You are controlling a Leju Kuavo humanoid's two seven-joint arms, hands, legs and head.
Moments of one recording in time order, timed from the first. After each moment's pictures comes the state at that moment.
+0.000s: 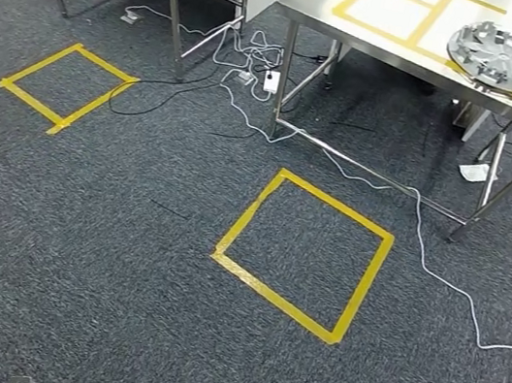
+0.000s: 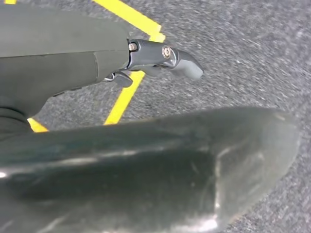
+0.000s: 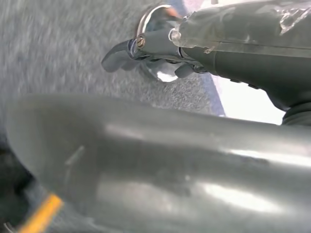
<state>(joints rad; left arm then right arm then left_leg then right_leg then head) -0.05 -0.06 1.37 -0.22 -1.18 -0.08 -0.40 -0.02 0.08 -1.20 -0.21 1.42 0.08 0.07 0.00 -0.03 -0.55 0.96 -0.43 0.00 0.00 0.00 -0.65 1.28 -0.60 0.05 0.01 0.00</state>
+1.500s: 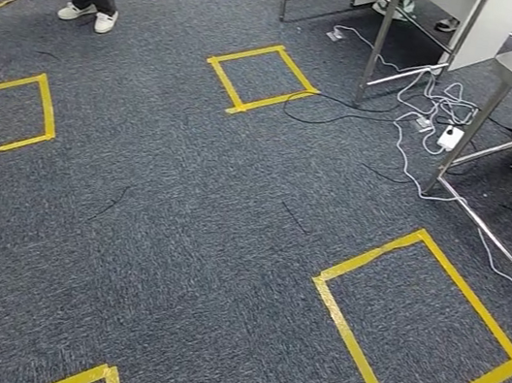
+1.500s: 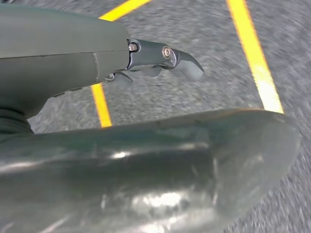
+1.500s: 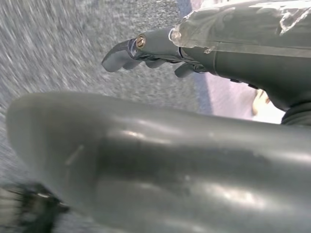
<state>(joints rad) -0.02 0.00 1.43 -0.23 -1.15 0.04 -0.32 -0.03 0.05 -1.24 -0.21 1.37 -0.02 0.00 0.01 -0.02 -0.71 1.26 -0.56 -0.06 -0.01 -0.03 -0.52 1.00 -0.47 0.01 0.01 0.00</state>
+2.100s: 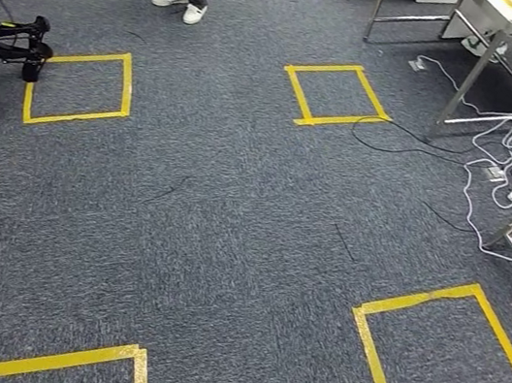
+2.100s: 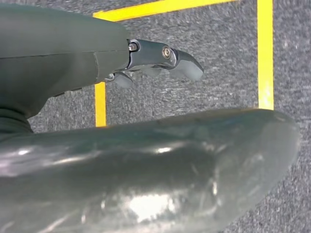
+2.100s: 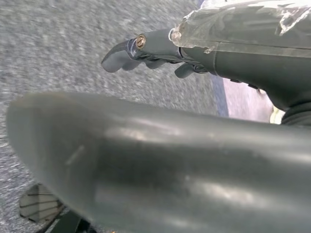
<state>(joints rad) -0.03 0.04 1.48 -0.25 -1.13 -0.01 -0.37 -0.05 0.03 -1.33 -0.21 1.35 -0.02 -0.03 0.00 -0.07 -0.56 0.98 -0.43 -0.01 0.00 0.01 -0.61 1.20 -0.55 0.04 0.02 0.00</state>
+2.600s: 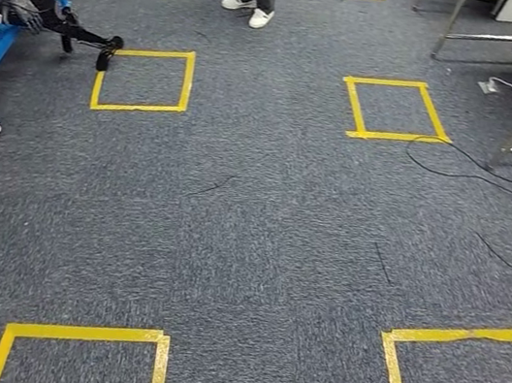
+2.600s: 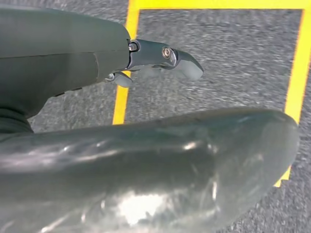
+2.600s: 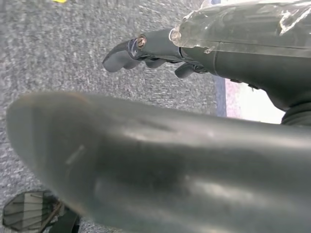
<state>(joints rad) -0.04 0.02 1.48 -0.25 -1.16 -0.02 -0.38 -0.04 0.03 -1.32 -0.21 1.37 -0.02 -0.03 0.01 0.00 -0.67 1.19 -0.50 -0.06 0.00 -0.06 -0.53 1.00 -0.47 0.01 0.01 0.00</state>
